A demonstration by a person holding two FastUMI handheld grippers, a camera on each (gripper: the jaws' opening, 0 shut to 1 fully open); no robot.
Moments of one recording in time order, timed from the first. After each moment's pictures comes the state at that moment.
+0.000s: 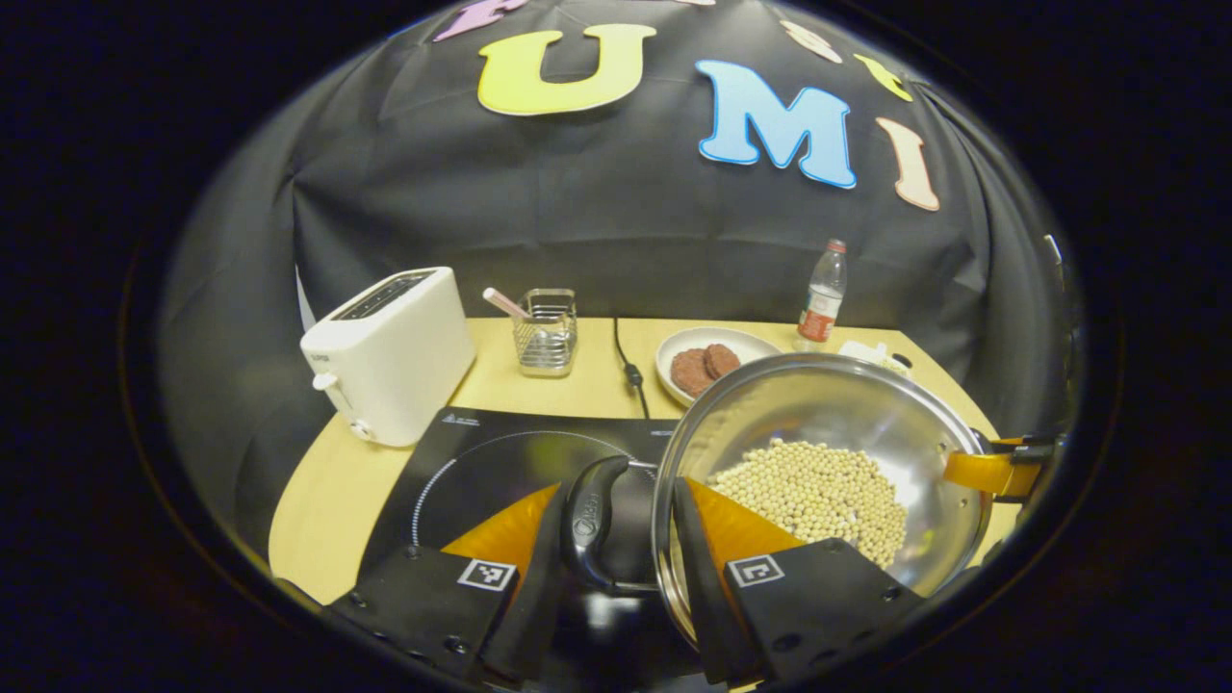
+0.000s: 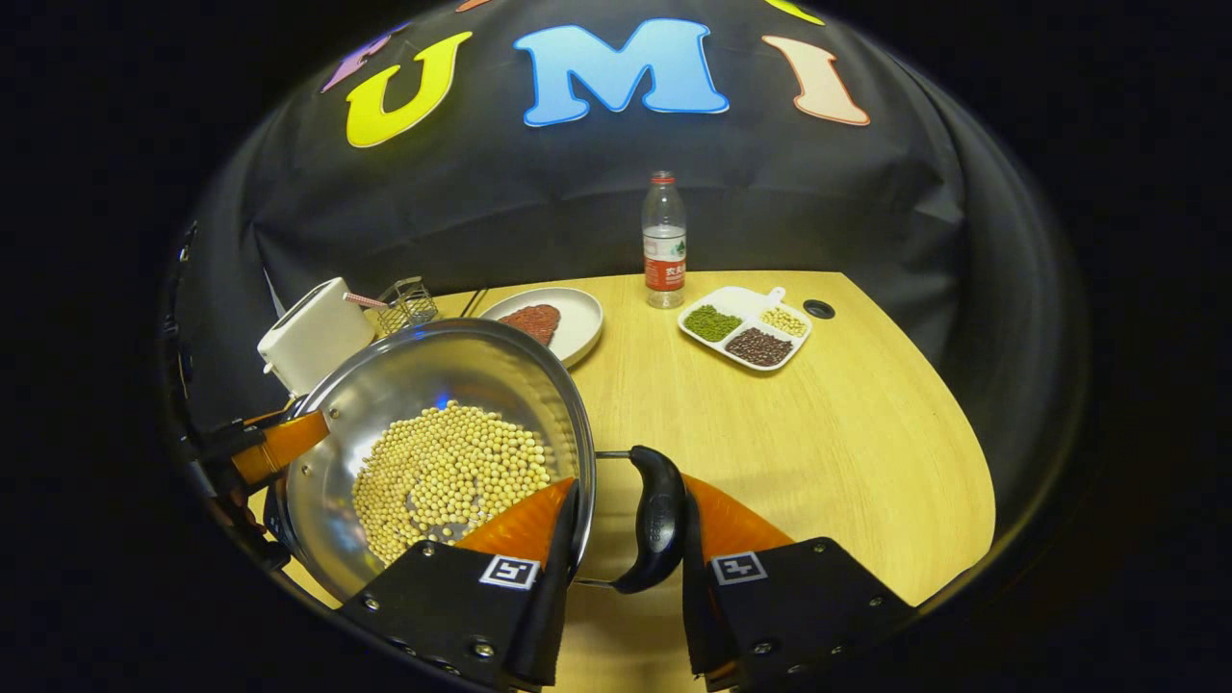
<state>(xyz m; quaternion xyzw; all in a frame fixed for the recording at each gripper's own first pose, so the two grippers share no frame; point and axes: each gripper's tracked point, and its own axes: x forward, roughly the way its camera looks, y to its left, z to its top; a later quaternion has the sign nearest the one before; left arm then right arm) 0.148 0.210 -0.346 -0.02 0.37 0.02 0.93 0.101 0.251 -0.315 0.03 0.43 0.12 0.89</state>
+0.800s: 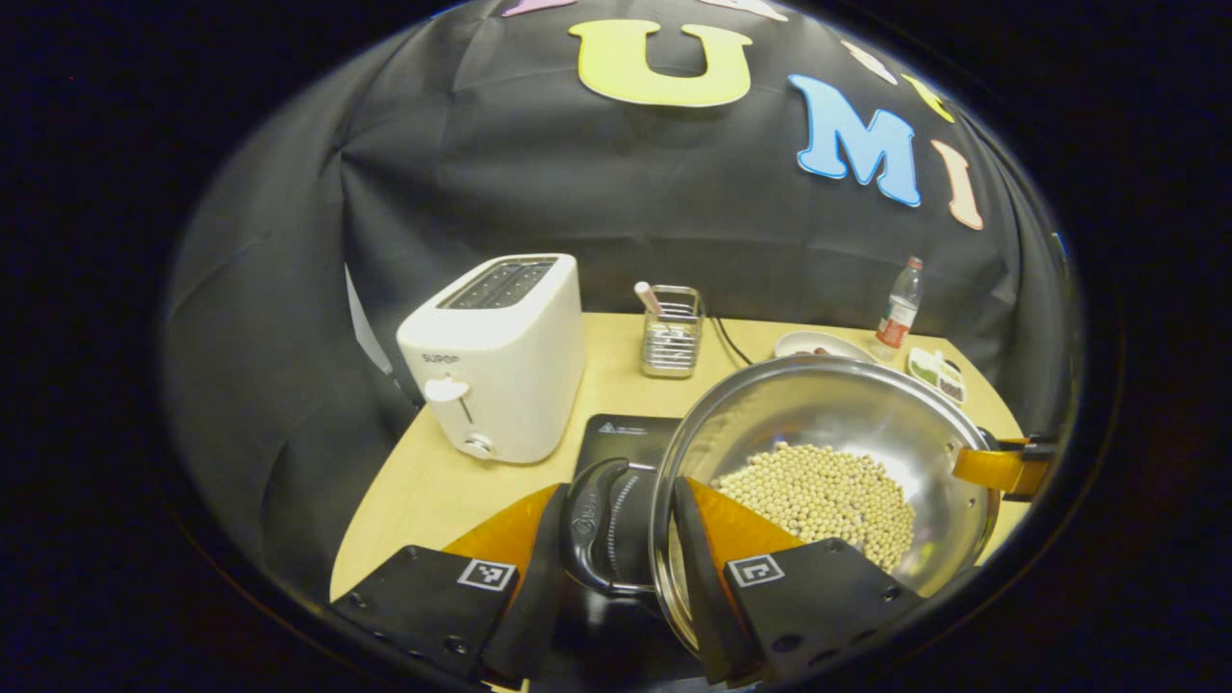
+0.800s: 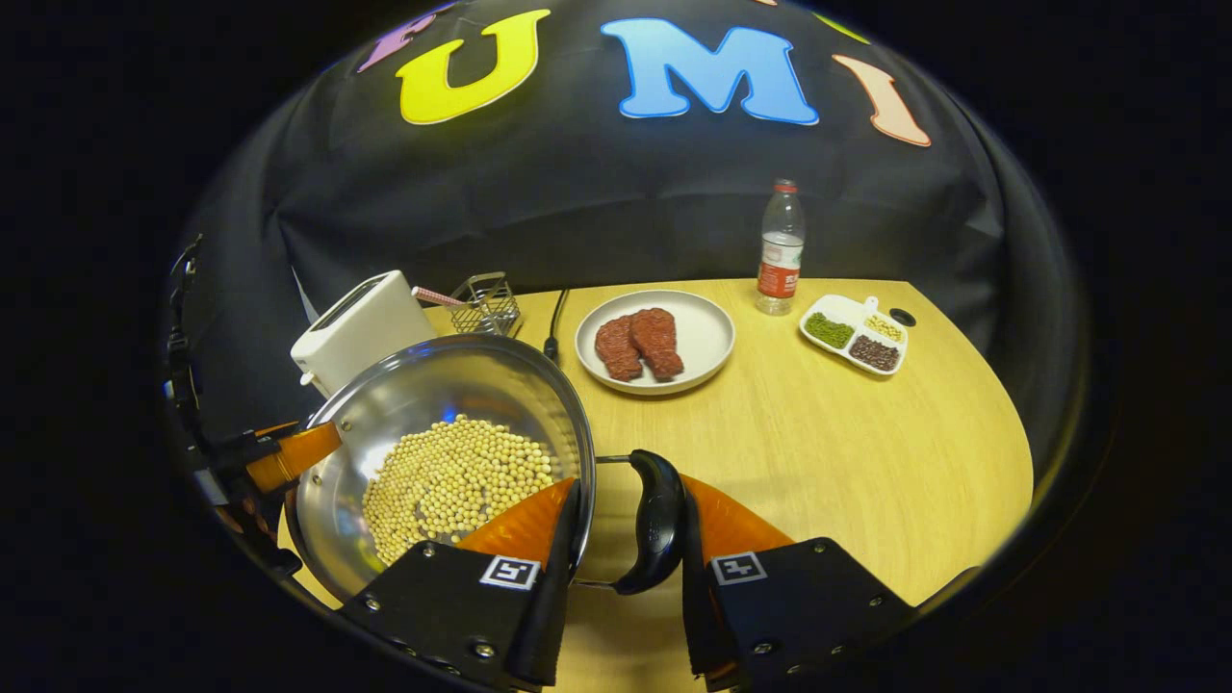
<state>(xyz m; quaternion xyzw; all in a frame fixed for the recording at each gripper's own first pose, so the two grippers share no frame) 0.141 0.378 -0.357 -0.02 0.38 0.06 0.92 0.097 0.406 -0.308 0.04 0.43 0.15 0.89</state>
